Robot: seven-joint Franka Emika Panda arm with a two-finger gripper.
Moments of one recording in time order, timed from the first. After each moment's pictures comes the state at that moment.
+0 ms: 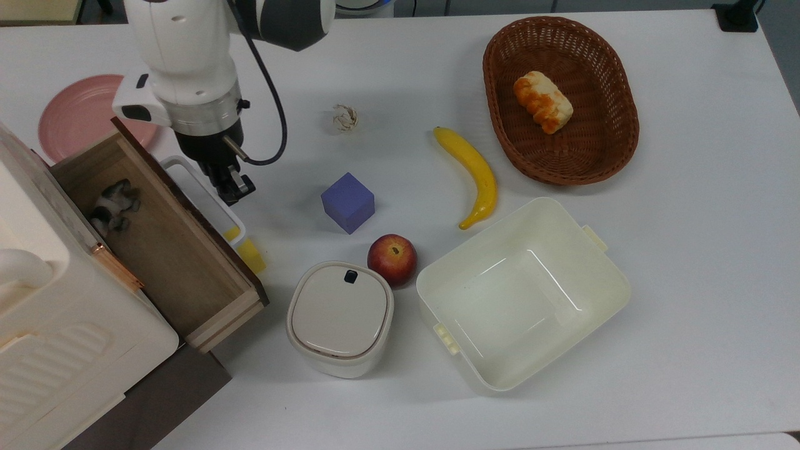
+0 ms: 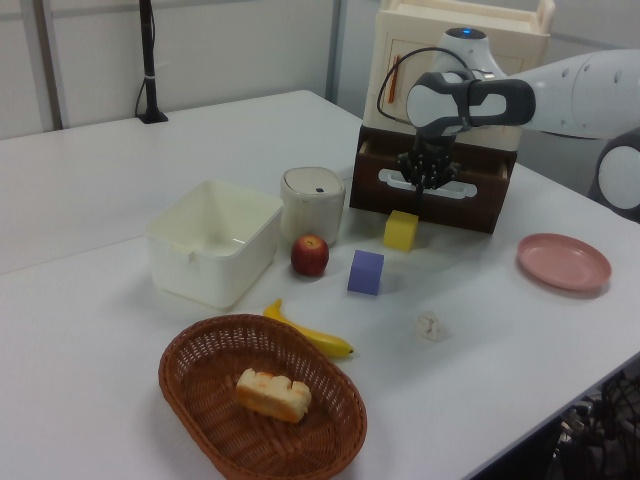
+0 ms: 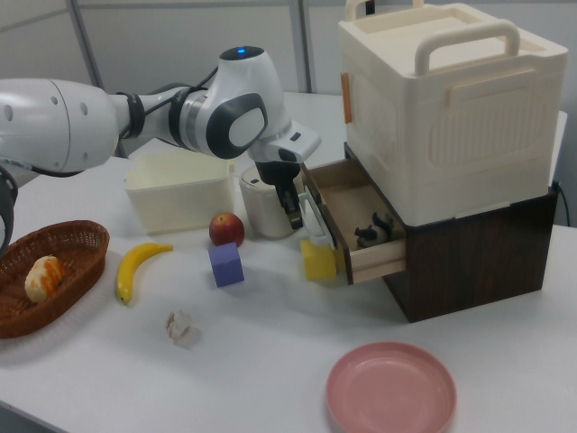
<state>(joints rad) -0.08 0.39 -0.12 -1.56 -0.01 2.12 0.67</state>
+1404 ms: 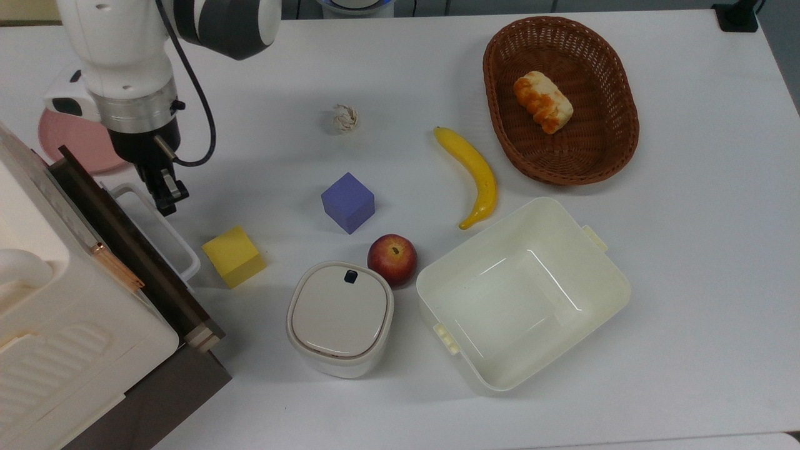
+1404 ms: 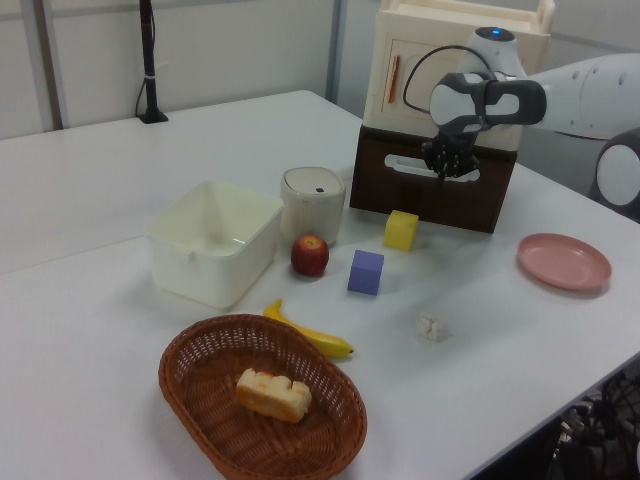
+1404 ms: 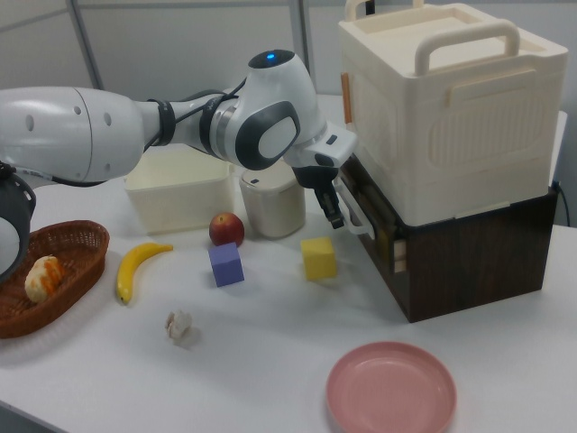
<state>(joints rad) -0.17 0.44 -0.13 -1.51 -0.01 2.22 0.62</state>
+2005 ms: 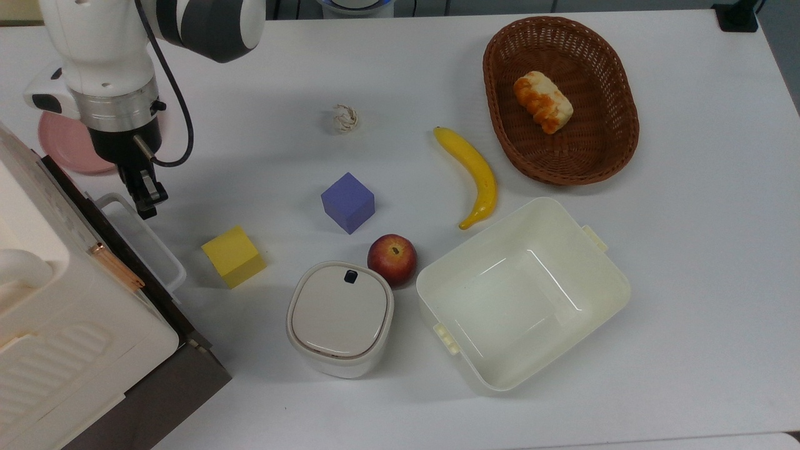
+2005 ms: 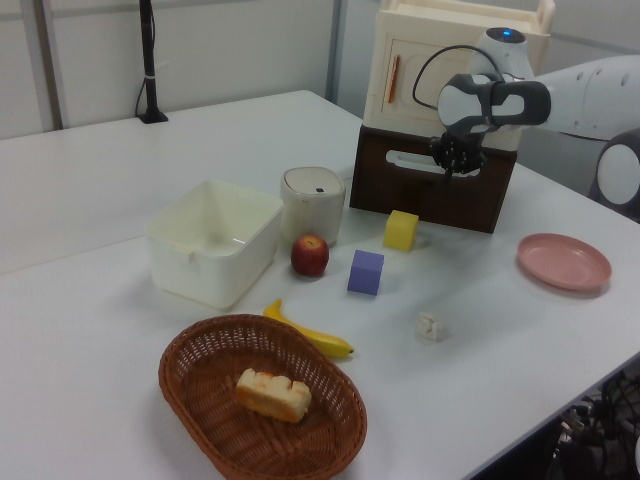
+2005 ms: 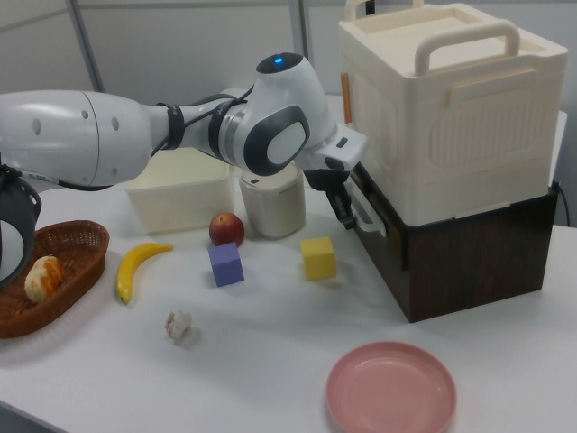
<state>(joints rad) -0.20 0.45 -0.13 -1.50 -0.01 2.27 0.61</state>
